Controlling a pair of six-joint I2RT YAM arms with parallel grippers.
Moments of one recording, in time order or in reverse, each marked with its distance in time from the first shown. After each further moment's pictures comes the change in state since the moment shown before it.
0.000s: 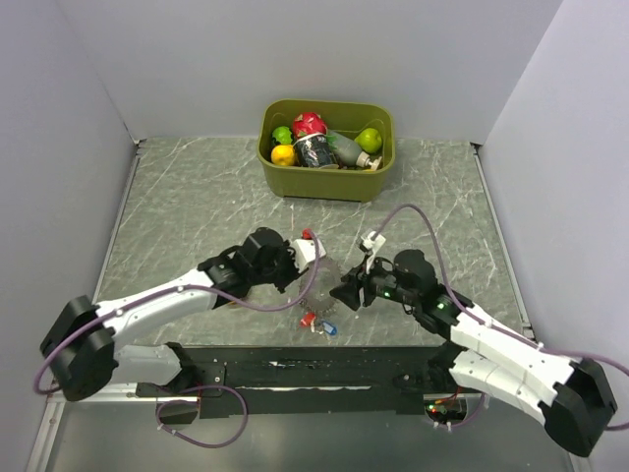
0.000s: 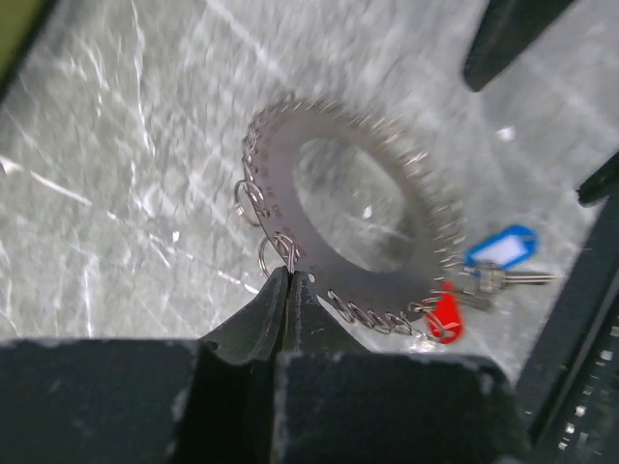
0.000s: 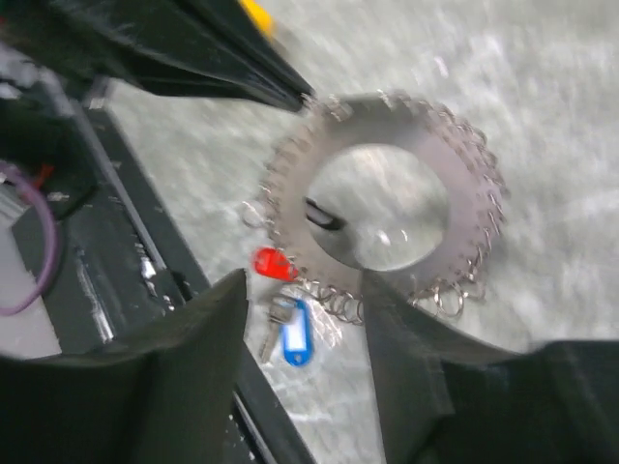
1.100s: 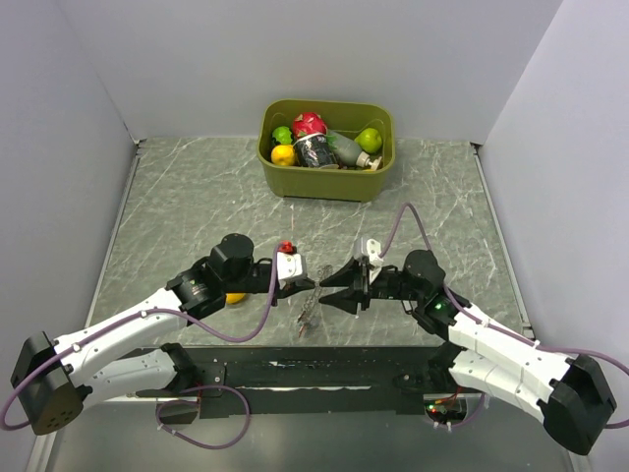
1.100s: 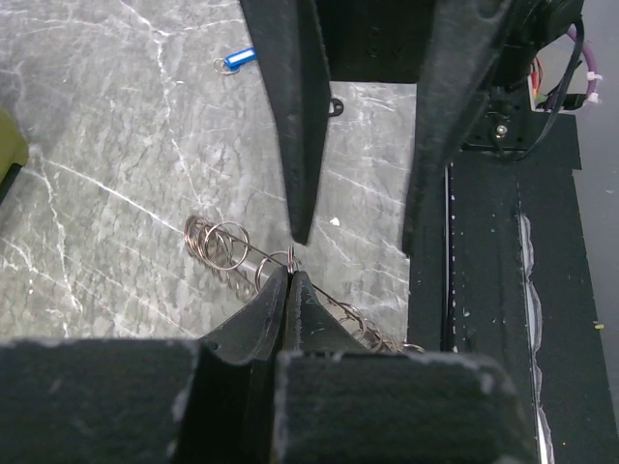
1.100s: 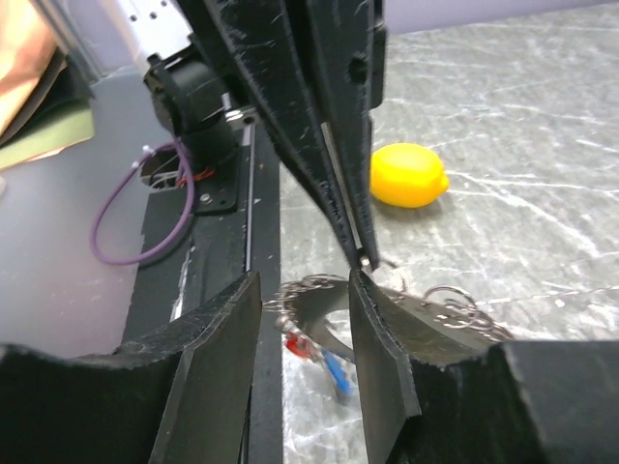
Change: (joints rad) left arm 0.000 -0.280 -0.086 0.108 0.414 0.001; right arm 0.000 -0.011 -0.033 0.393 -0.453 -0.150
